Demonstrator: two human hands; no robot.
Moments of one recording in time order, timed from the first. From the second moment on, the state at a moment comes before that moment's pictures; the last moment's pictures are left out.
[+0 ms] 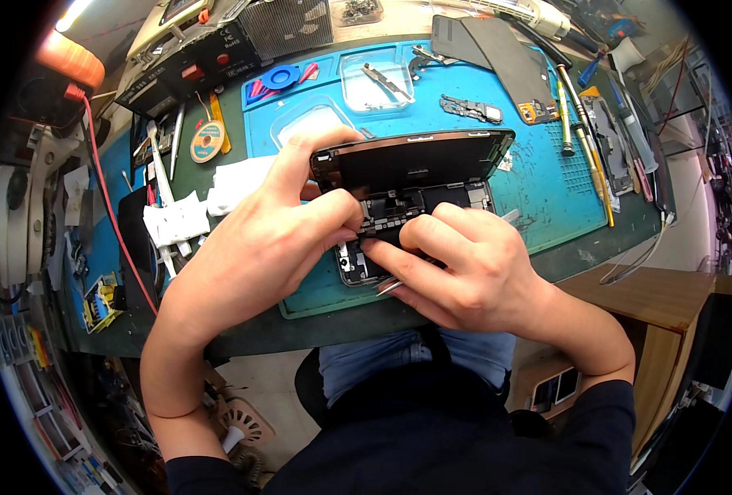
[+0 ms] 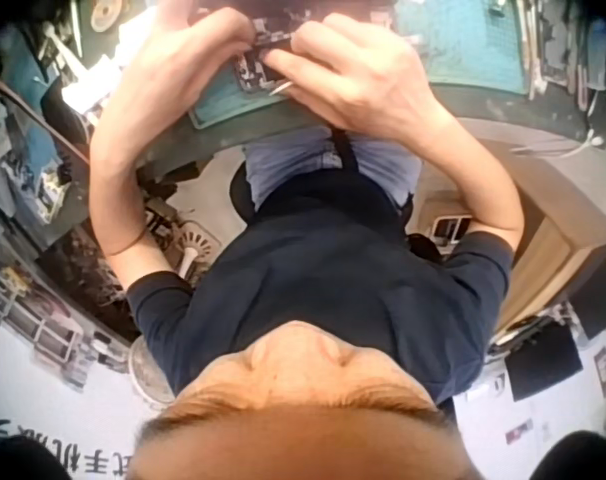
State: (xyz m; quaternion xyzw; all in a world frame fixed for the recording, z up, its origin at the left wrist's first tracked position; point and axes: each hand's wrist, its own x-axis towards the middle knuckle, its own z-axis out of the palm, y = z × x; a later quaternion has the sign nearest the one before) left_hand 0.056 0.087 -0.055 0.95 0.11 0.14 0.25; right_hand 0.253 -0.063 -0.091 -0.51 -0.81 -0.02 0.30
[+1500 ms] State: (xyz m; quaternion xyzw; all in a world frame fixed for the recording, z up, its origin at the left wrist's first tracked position) left_hand 0.065 0.088 -0.067 0.74 0.23 0.24 0.58; right_hand 0.280 -0.094 -0.088 -0.53 -0.80 -0.06 0.27
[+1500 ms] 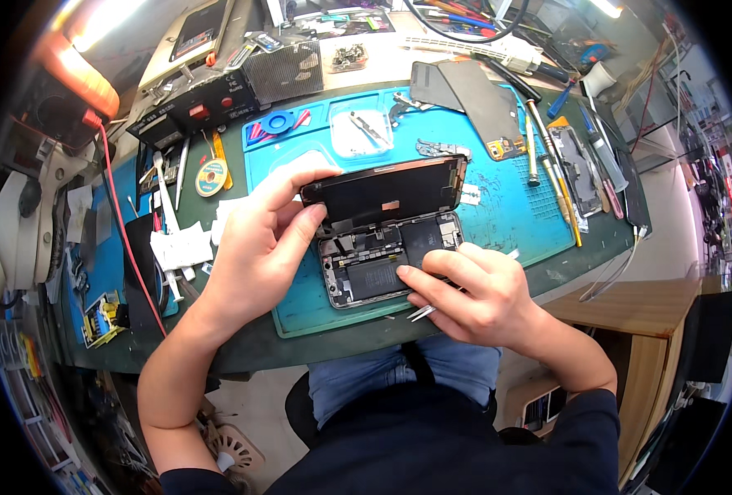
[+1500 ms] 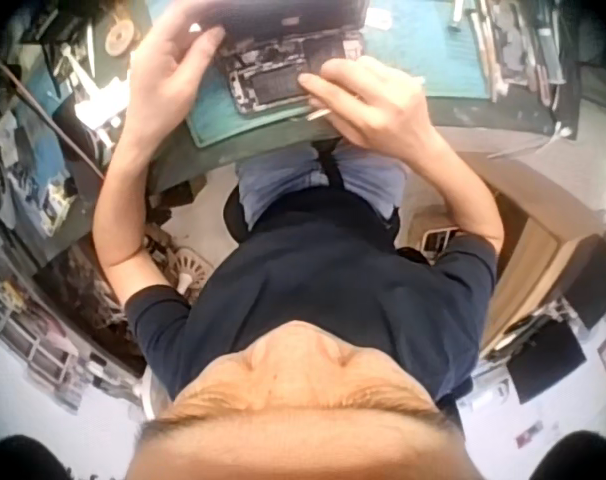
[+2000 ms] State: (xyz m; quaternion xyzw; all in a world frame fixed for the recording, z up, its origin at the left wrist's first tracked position) left_hand 0.064 0.086 -0.062 0.71 0.23 0.31 0.58; right_hand 0.278 -0.093 -0.087 -0.53 -0.80 -0.06 0.26
